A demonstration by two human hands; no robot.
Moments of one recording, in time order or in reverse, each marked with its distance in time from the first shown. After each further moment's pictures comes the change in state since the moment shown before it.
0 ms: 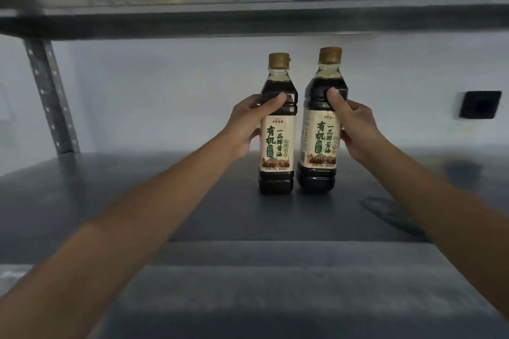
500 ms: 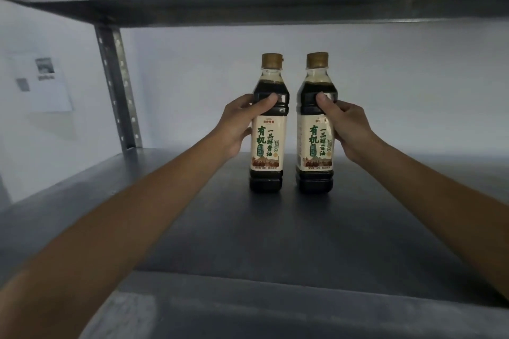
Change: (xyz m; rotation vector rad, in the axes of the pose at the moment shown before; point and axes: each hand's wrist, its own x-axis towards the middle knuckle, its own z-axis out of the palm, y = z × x) left_hand 0.025 -0.004 -0.211 0.027 0.090 -0.034; right_hand 0.027 0.030 0.206 -0.053 -0.135 0.022
